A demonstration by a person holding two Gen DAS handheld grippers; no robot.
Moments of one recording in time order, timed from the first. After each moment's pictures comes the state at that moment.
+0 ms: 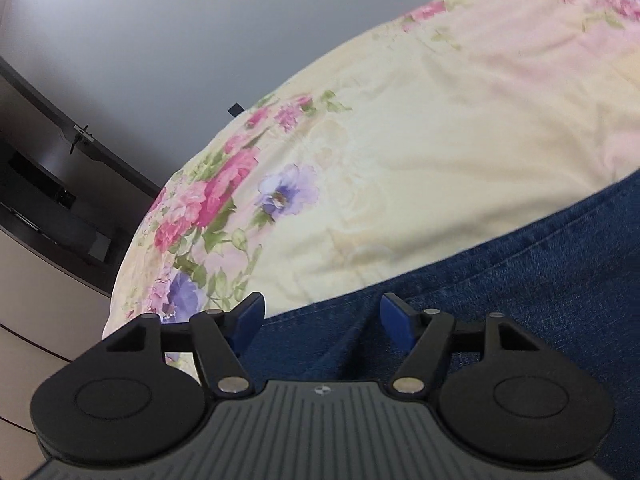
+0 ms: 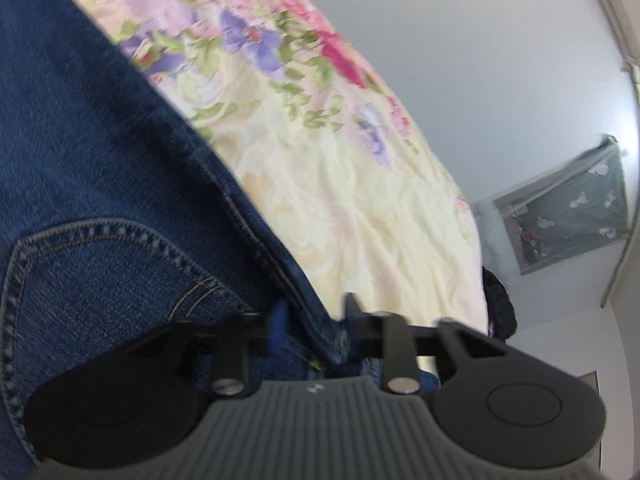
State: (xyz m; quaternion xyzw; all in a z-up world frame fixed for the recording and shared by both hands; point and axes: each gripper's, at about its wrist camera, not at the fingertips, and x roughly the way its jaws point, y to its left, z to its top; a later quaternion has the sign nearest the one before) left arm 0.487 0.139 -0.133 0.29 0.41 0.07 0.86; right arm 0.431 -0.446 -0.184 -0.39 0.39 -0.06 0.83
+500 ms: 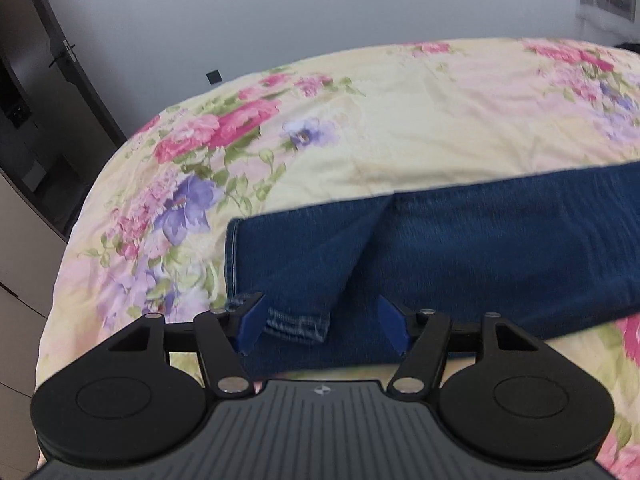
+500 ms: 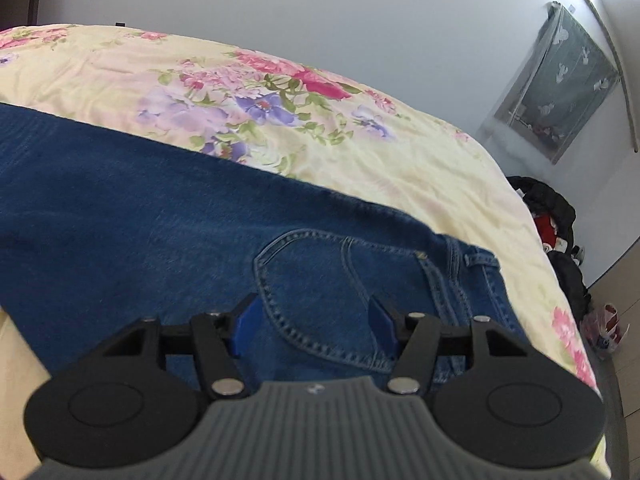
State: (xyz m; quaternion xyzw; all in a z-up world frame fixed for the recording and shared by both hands) left arm 0.372 0.232 -0.085 0.15 0.45 0.01 0.88; right arm 0.302 -0.378 -0.154 -0.15 0.40 -0.07 0.90
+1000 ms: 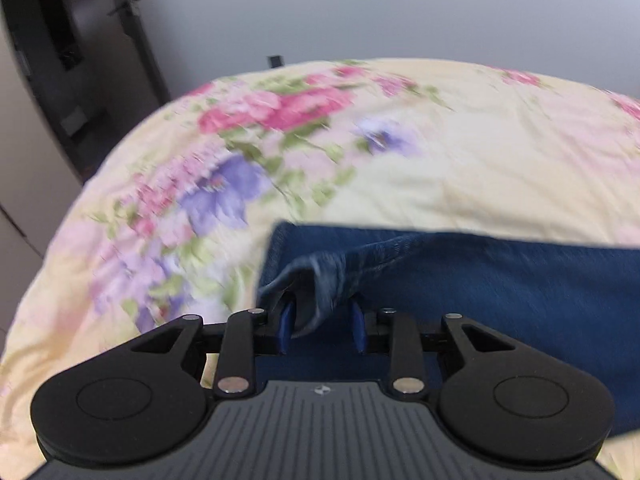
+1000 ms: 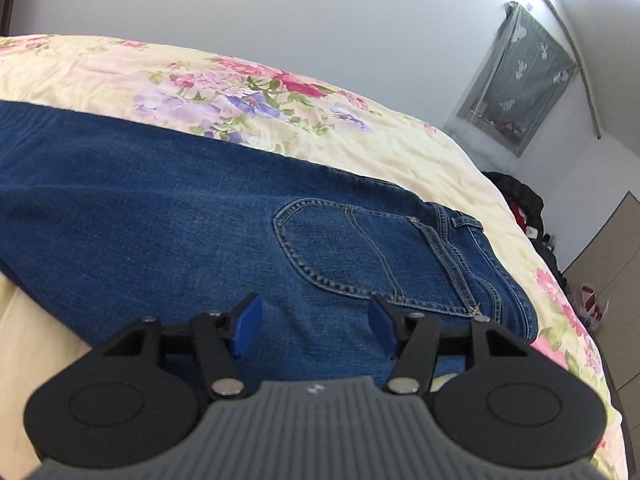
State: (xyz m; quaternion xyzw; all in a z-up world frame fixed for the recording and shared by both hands) left arm 0.436 0.280 -0.113 0.06 0.42 0.11 0.90; right arm 0.256 -0.344 -0.177 -0.15 0.36 -0.13 0.91
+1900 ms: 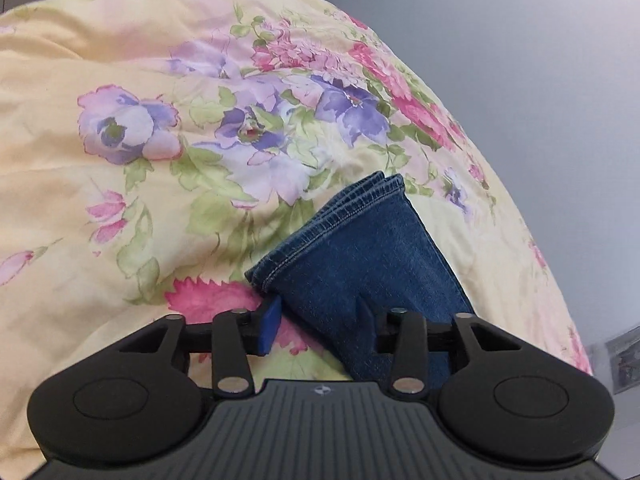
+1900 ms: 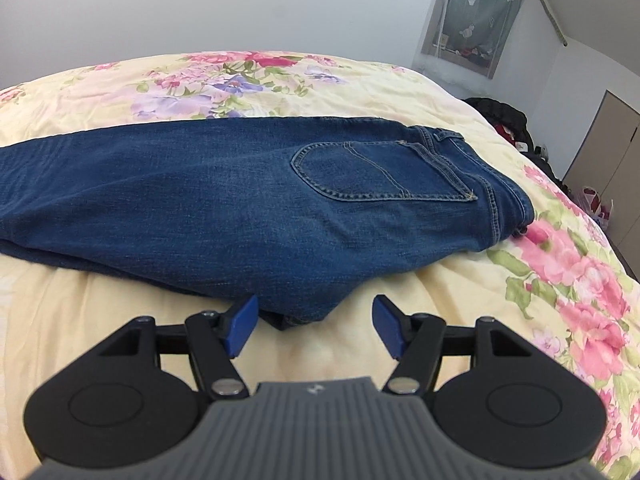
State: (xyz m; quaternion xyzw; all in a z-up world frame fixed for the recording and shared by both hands) left arm 0.339 0.387 -0.157 -0.37 0.37 0.15 0.84; right arm 0.202 -0.316 -0.166 -0.02 0.39 -0.17 0.90
